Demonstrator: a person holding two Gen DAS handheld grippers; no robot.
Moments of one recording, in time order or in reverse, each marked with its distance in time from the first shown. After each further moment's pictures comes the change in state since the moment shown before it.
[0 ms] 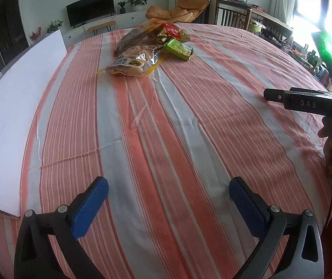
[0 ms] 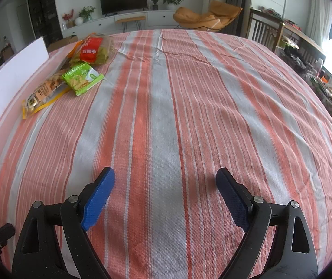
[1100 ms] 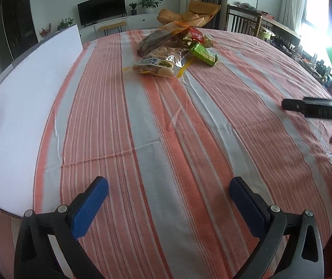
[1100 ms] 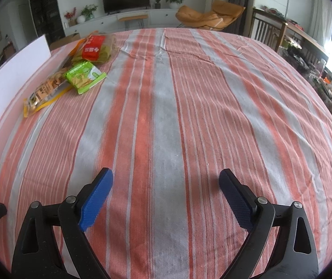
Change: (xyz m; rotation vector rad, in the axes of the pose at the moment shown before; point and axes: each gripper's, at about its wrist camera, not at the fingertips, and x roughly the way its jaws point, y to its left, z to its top) left arm -0.003 0.034 -0.004 -0.047 -0.031 0.031; right arm 0.001 0.003 0.004 -0.026 0.037 0.016
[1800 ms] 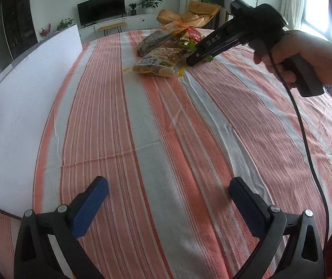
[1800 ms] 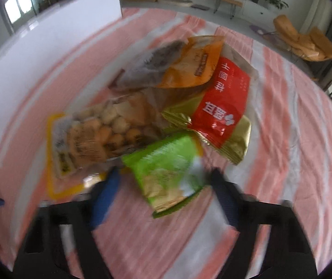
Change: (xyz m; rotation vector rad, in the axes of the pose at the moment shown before) left arm 0.000 -0.001 0.001 -0.001 0.000 0.001; right arm 0.090 0.130 0.144 -0.441 0.157 0.270
